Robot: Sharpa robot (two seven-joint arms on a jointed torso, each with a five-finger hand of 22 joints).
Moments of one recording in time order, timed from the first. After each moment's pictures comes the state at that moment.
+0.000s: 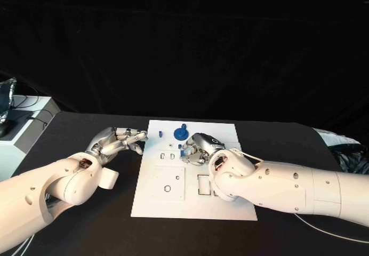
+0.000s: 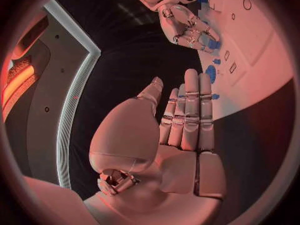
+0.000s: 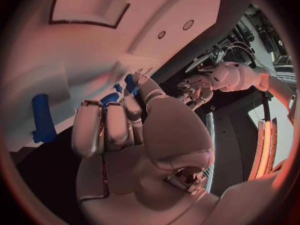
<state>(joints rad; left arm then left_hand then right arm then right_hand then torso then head) 1.02 -0.91 0.17 1.52 -0.33 -0.21 0.28 1.34 -0.02 0.12 0.04 0.05 1.04 0.17 0.07 0.07 1.17 0.11 0.06 0.06 1.29 0.03 0.47 0.41 0.10 0.99 0.04 0.78 0.29 1.16 -0.63 -0.11 1.53 -1.42 -0.63 -0.47 1.28 0.02 0.10 -0.14 0.44 1.13 0.10 0.07 0.07 1.26 0.01 1.08 1.26 1.45 -0.06 1.26 1.11 0.08 1.47 -0.07 1.26 1.31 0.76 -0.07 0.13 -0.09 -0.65</state>
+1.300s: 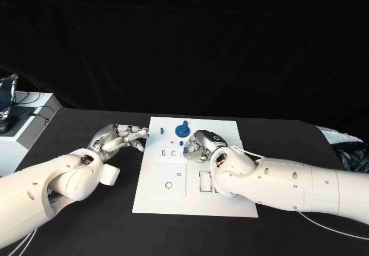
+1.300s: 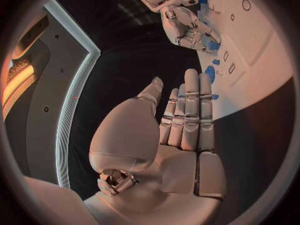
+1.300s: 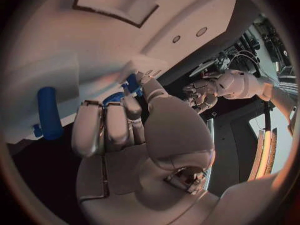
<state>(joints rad) 1.02 -0.91 0.17 1.52 -0.33 -0.20 0.28 1.34 -0.02 0.12 0.04 0.05 1.04 0.17 0.07 0.07 1.17 0.11 0.06 0.06 1.29 0.03 0.47 0.41 0.10 0.99 0.04 0.78 0.29 1.16 -0.62 -0.11 1.50 -1.51 -0.61 -0.52 1.25 -0.03 0.07 -0.10 0.43 1.13 0.12 0.07 0.07 1.25 0.01 1.06 1.25 1.45 -0.06 1.26 1.10 0.08 1.47 -0.07 1.25 1.31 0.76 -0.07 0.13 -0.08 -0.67</state>
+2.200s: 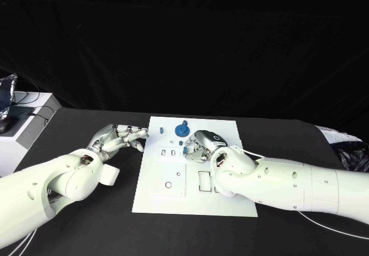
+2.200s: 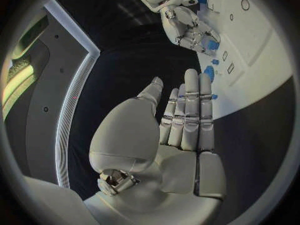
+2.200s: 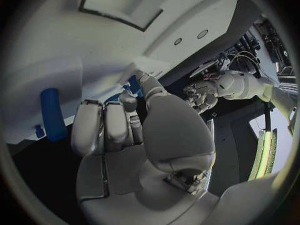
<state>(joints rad) 1.02 -0.91 0.17 1.51 -0.33 -0.20 0.28 1.34 -0.02 0.12 0.04 0.05 1.04 0.17 0.07 0.07 1.17 0.11 0.06 0.06 1.29 0.03 0.47 0.41 0.10 0.99 0.04 0.78 0.29 1.16 -0.62 -0.11 1.50 -1.51 -0.61 -0.52 1.29 -0.09 0.06 -0.01 0.40 1.01 0.15 0.07 0.07 1.17 0.04 1.00 1.15 1.45 -0.04 1.25 1.09 0.08 1.47 -0.05 1.23 1.31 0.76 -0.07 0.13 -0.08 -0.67</state>
